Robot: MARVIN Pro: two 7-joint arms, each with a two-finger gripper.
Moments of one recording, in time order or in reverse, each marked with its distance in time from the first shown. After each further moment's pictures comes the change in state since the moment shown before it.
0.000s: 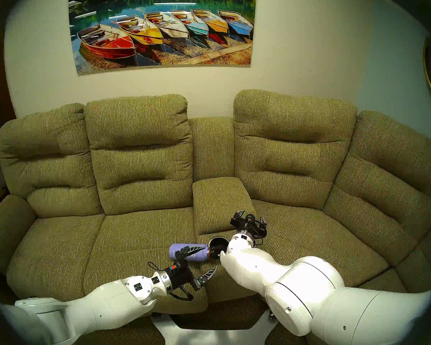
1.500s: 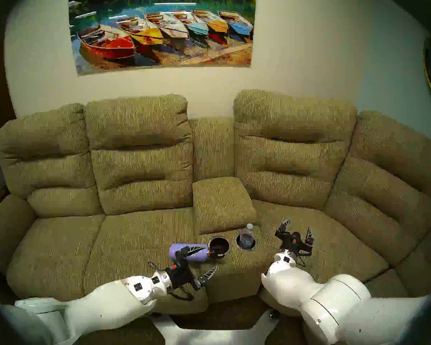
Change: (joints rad) left arm 0.000 -0.001 0.000 0.000 -0.001 -0.001 0.002; right arm -0.172 0.252 -0.002 -0.084 -0.125 -0.298 -0.153
